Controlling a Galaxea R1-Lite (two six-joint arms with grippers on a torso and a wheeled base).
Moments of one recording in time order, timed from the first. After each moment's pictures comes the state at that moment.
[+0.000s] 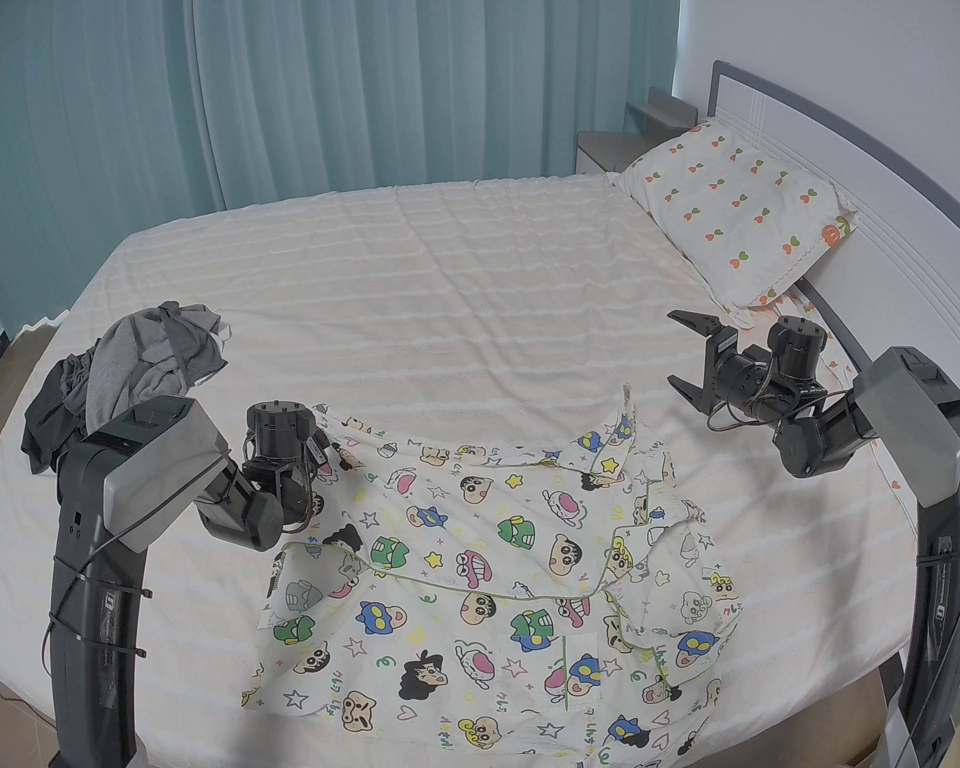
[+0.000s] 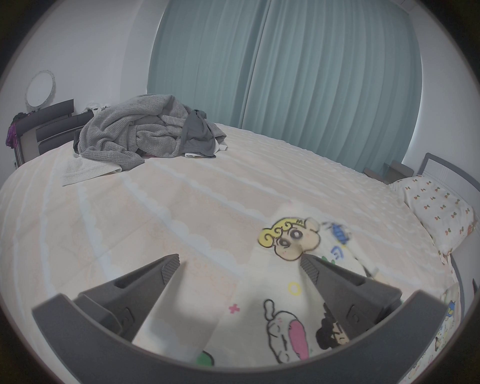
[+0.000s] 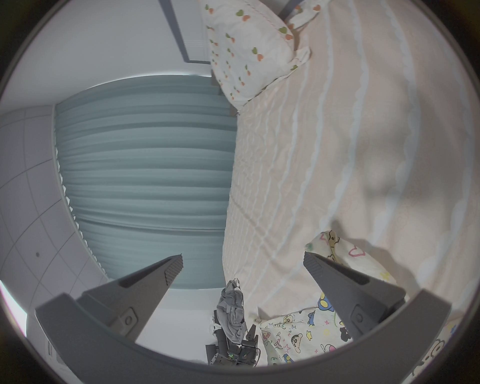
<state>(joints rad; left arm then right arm) -0.16 2.52 -1.29 -0.85 0.50 -0.54 0.07 2.38 -1.40 -0.94 0.43 1.37</state>
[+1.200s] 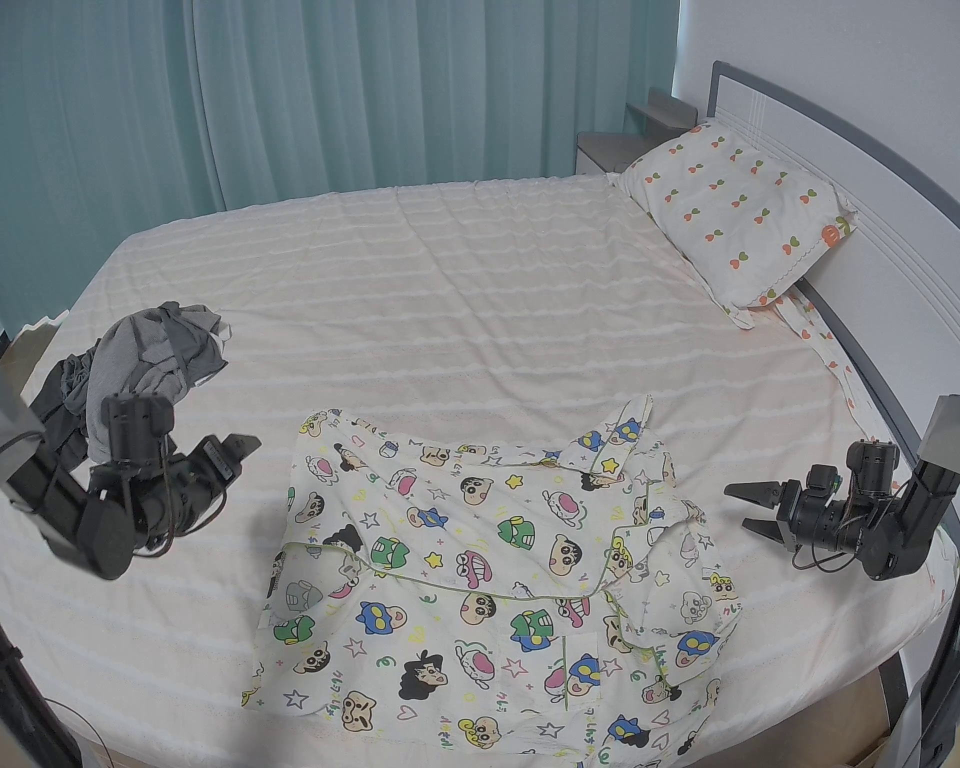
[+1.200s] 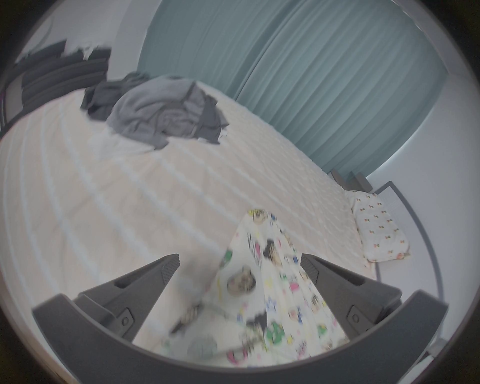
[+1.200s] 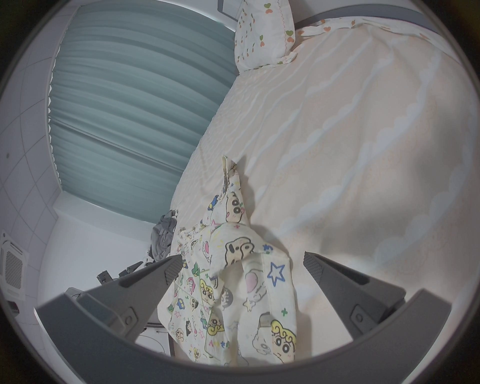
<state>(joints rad) -0.02 1.84 -0.55 -0.78 -0.02 -0.77 -0.16 2.22 -0.58 -1.11 0.78 0.60</state>
